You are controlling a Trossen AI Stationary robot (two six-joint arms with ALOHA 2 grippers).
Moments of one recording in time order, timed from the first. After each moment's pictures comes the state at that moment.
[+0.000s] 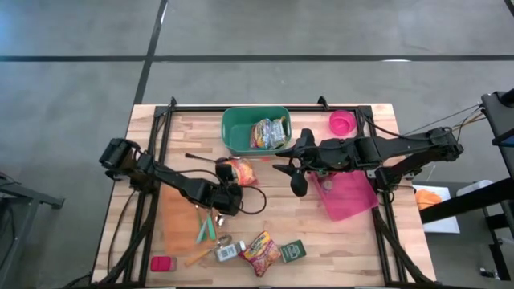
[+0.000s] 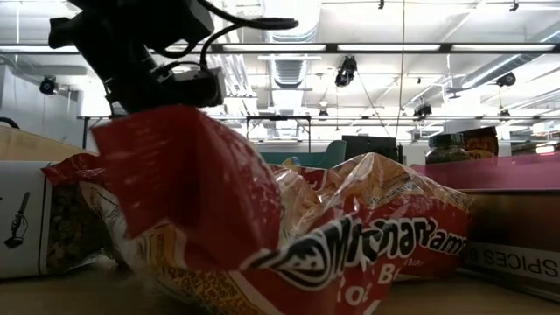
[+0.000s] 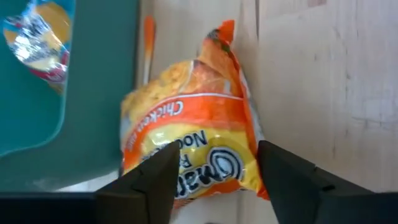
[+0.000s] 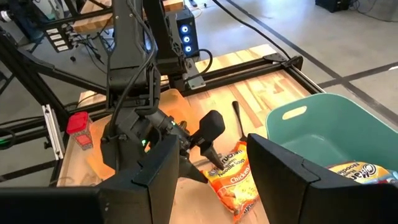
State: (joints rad) left arm -0.30 1.72 0.88 -0.39 -0.67 -0.09; right arm 0.19 1.34 1.33 -0.39 0.34 0.35
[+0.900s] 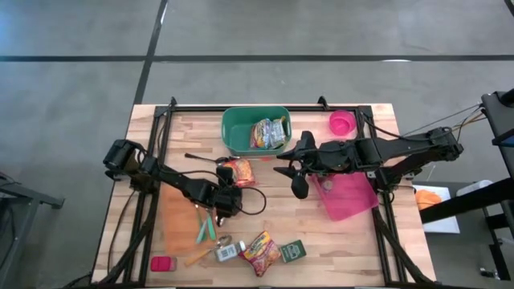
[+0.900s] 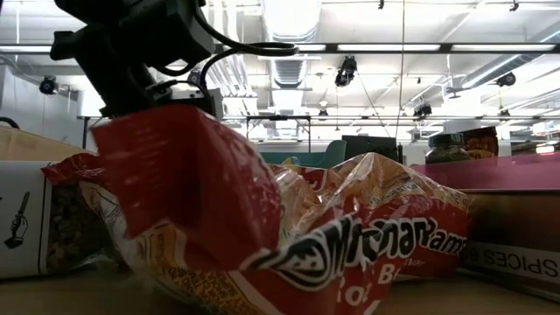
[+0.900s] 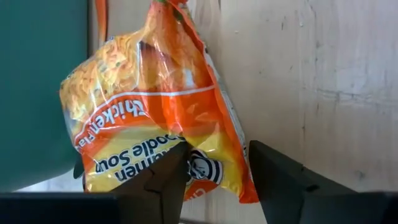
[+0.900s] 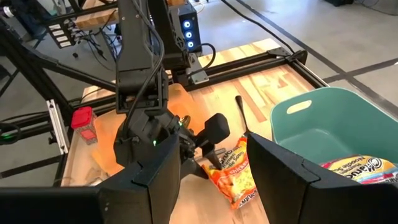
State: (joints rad) left arm -0.29 1.76 0.87 -0.38 -0.56 -0.09; right arm 0.21 1.34 1.33 -0.41 0.34 0.37
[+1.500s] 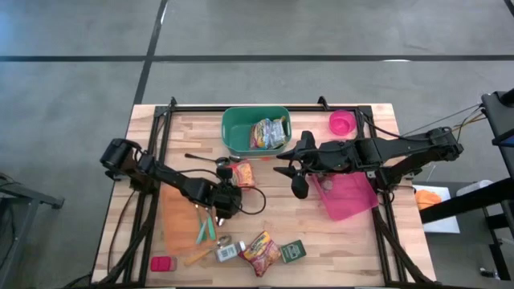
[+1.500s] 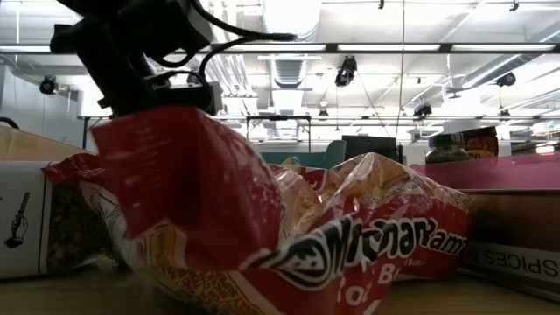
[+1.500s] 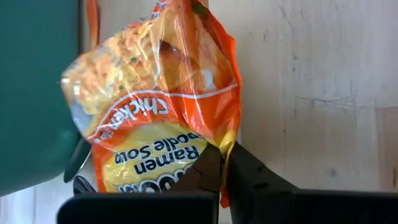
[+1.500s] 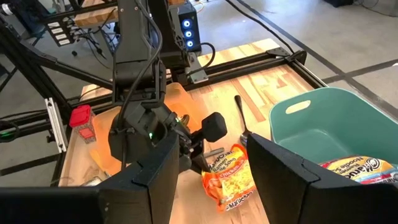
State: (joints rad) left arm -0.29 1.72 0.87 -0.38 -0.51 -0.09; right arm 0.21 1.34 1.33 -0.42 0.34 0.36
